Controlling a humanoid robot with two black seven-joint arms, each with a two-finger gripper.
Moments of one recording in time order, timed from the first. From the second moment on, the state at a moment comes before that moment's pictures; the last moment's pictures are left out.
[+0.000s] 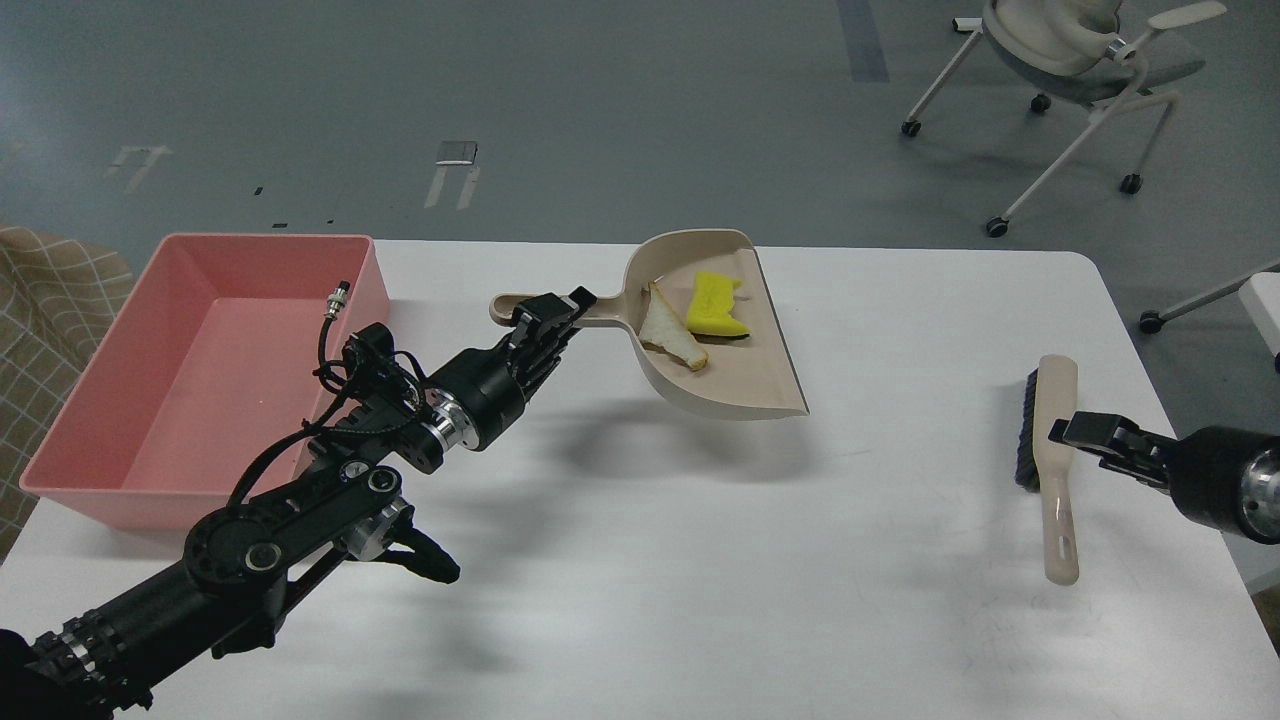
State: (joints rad) left arm -0.44 0.31 -0.72 -1.19 0.96 0.04 -0.25; right arm 0.20 -0.90 1.11 1.57 -1.24 0.49 -0.33
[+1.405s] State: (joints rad) left arm -0.27 0.71 -0.99 -1.43 0.75 0.01 -0.26; right arm 0.46 -0.19 1.74 1.04 -0.98 0.49 0.04
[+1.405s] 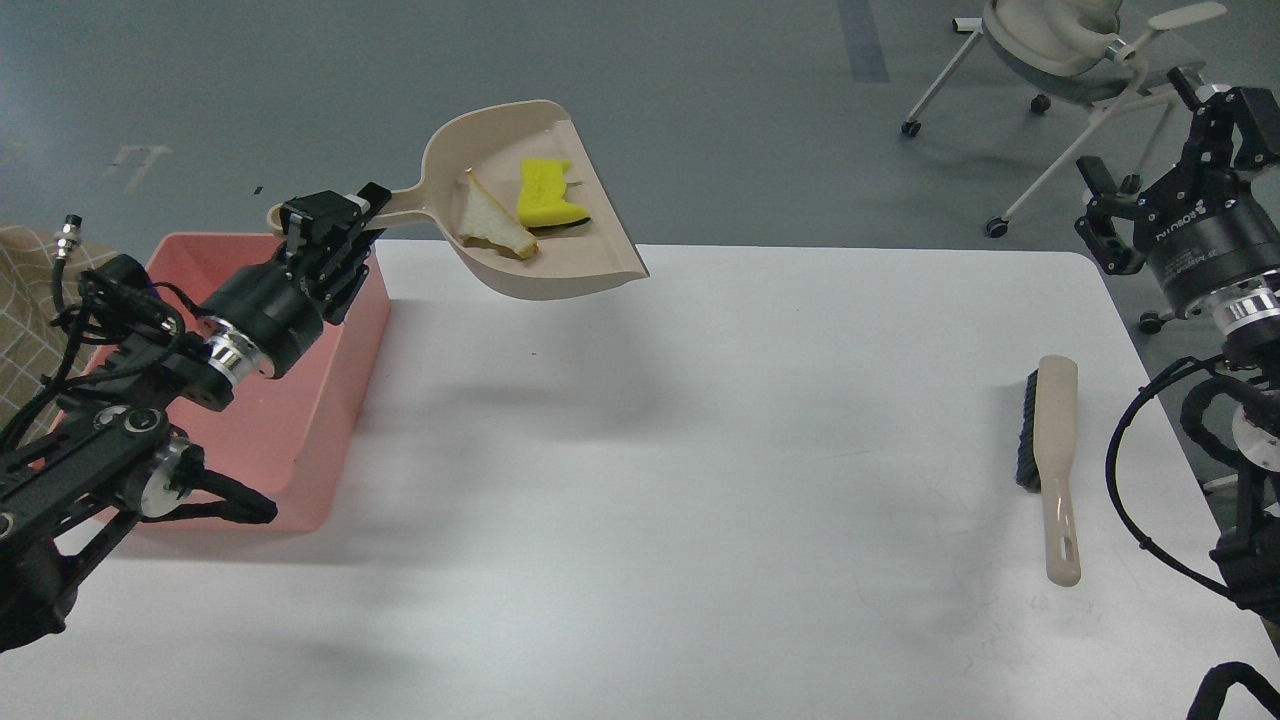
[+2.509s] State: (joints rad) left arm 0.45 0.96 -1.77 -1.36 0.76 -0.41 -0.25; right arm 0.44 -0.19 1.74 0.96 -0.94 0.49 0.05
